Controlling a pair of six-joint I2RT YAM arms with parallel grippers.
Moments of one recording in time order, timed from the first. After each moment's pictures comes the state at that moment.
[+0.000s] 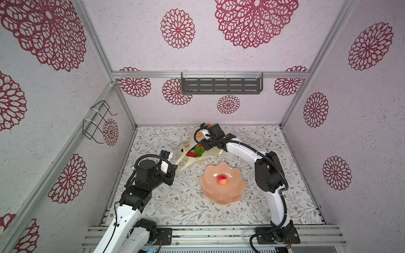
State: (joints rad) left arm -0.27 0.74 0.69 -0.43 0.27 0.00; right arm 0.63 2.20 1.91 -0.46 0.04 -0.01
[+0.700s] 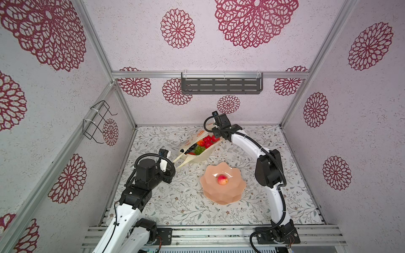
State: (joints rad) left arm -0.27 0.80 0.75 -0.43 0.14 0.03; right arm 0.53 2.25 2.17 -0.58 0.35 -0.04
